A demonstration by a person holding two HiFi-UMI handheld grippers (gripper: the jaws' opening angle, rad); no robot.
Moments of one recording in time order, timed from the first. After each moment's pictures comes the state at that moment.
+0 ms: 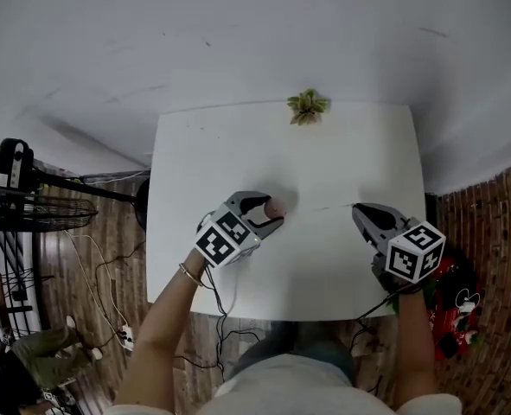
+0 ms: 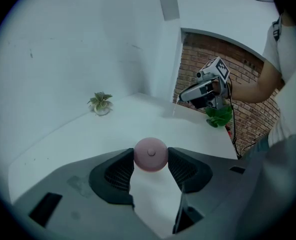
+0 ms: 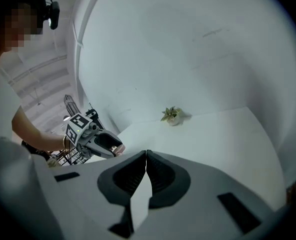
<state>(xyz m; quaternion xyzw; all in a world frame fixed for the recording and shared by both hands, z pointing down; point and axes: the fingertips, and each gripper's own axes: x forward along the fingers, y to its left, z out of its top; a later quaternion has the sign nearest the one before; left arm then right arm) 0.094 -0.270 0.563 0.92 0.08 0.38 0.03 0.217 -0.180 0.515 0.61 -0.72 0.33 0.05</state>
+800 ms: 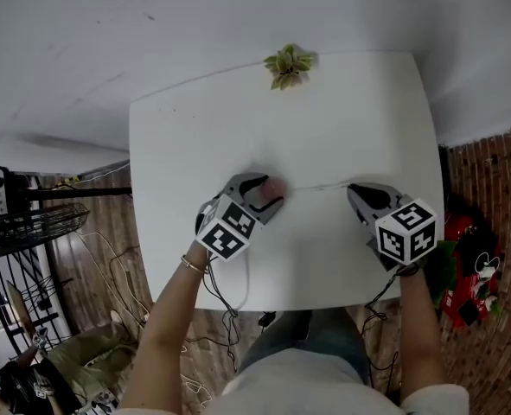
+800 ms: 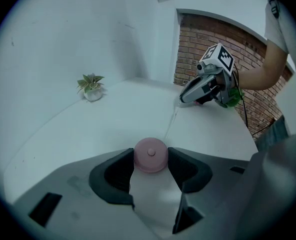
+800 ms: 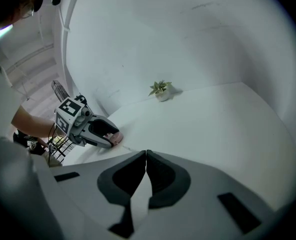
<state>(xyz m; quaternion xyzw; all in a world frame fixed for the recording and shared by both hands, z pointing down) 0.102 -0.268 0.632 0.89 0.09 0.44 -0.01 0.215 -0.173 0.600 0.61 -0.68 0.38 0.11</state>
